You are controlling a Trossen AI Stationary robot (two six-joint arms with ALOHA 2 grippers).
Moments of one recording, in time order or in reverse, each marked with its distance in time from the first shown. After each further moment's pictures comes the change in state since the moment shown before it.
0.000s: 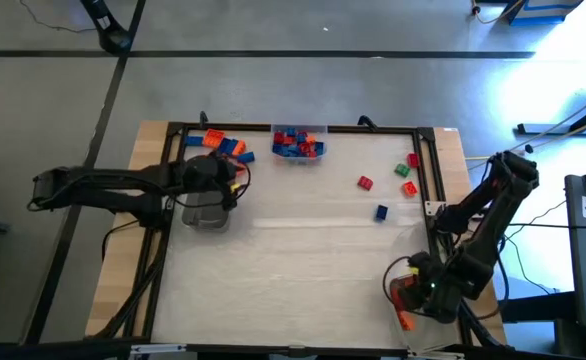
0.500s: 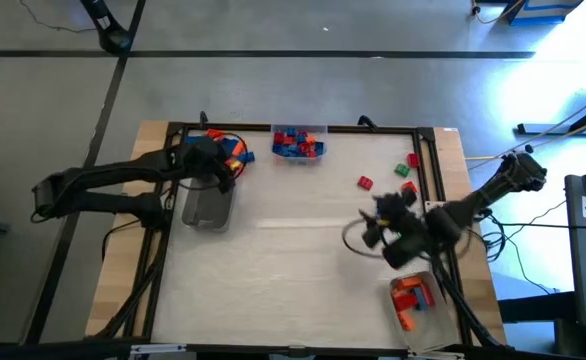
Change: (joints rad) left arm 0.190 0.022 0.146 -0.267 0.000 -0.040; right arm -0.438 -0.066 0.078 -0.088 0.945 -1.044
